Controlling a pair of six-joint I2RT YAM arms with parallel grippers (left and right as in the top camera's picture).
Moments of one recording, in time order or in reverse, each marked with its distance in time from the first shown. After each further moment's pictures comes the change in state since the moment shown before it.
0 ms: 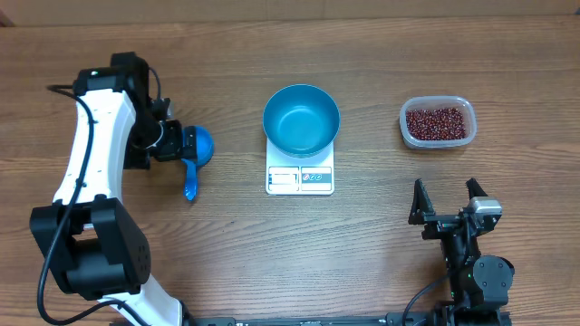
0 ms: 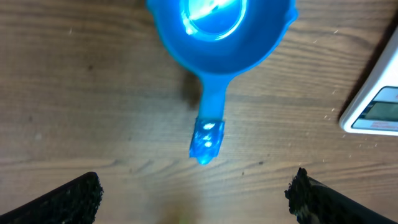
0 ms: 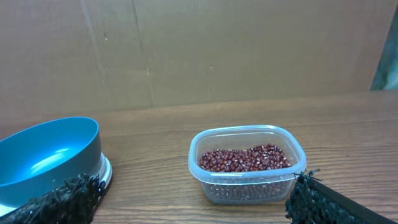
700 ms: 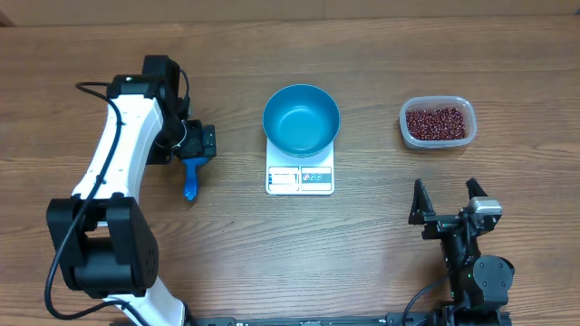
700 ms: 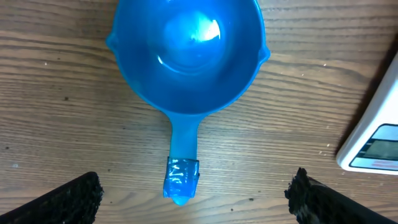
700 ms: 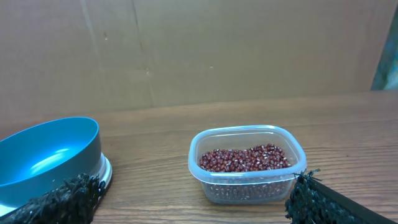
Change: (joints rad) left arm -0.099 -0.009 -0.089 0.166 -0.054 -0.107; right arm 0.000 0.000 0.000 0.000 0.000 0.000
